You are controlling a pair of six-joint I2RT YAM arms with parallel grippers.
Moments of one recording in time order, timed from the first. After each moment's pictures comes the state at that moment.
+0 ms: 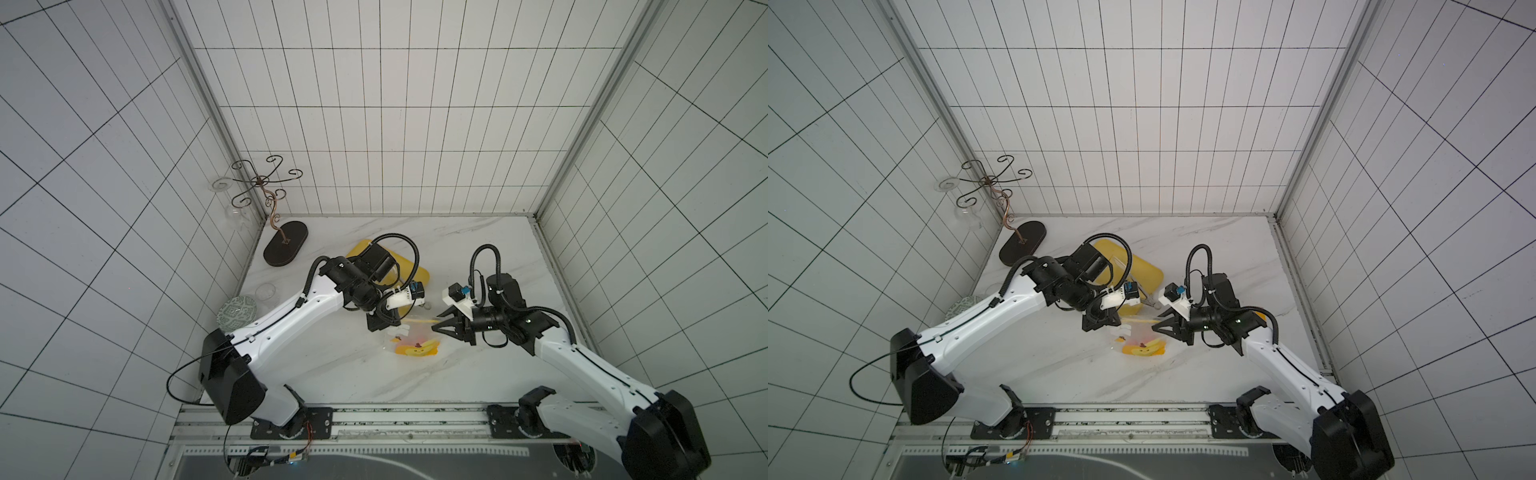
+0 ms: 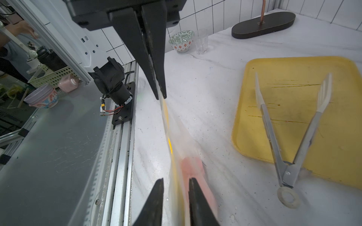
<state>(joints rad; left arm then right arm) -0.74 1.47 1.38 -1.13 0.45 0.56 0.48 1.08 0.62 -0.21 -0.94 -0.31</state>
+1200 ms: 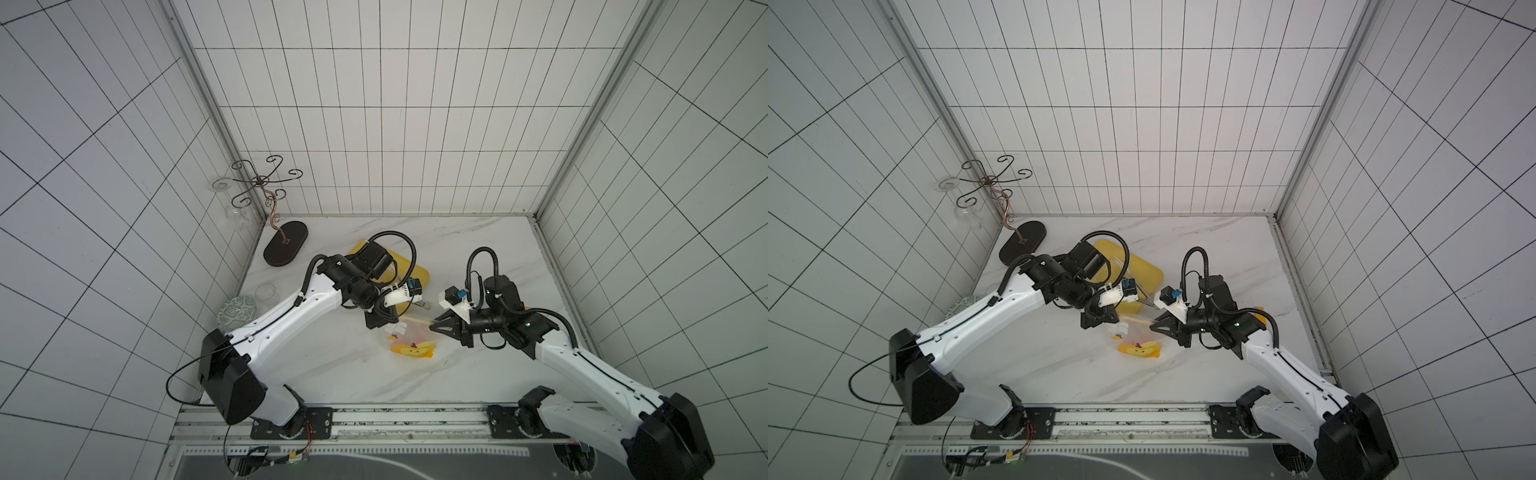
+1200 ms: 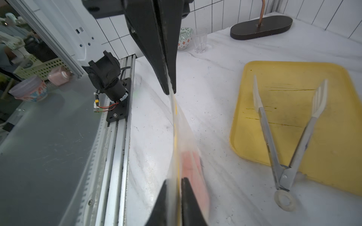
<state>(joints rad) -0.72 1.47 1.38 -1.13 0.44 0.56 0.50 1.02 0.62 -0.26 -0.84 -0.33</state>
